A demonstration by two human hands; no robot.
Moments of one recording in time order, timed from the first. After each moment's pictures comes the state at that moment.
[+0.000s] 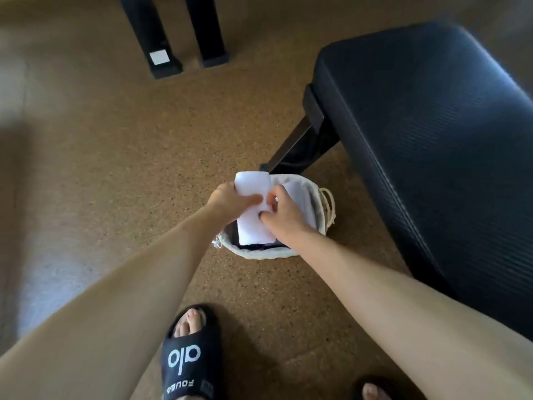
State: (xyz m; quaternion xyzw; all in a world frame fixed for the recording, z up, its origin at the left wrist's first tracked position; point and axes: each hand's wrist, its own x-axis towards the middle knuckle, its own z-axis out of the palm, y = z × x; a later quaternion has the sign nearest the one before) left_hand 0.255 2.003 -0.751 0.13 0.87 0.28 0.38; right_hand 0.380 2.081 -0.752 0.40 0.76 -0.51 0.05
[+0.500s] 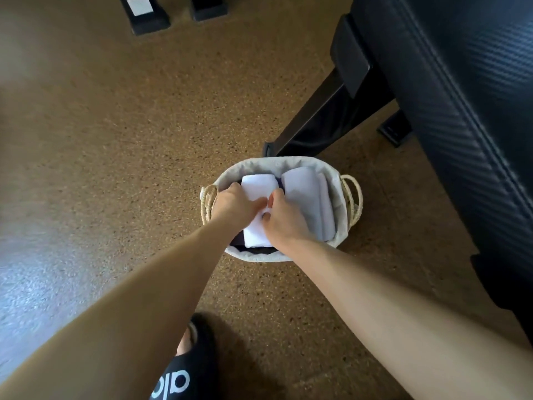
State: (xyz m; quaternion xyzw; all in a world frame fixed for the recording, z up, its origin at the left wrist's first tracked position) left_hand 0.245 2.021 -0.865 0.16 0.92 0.16 0.33; right_hand 0.352 2.084 -0.851 0.39 0.83 -0.38 0.12
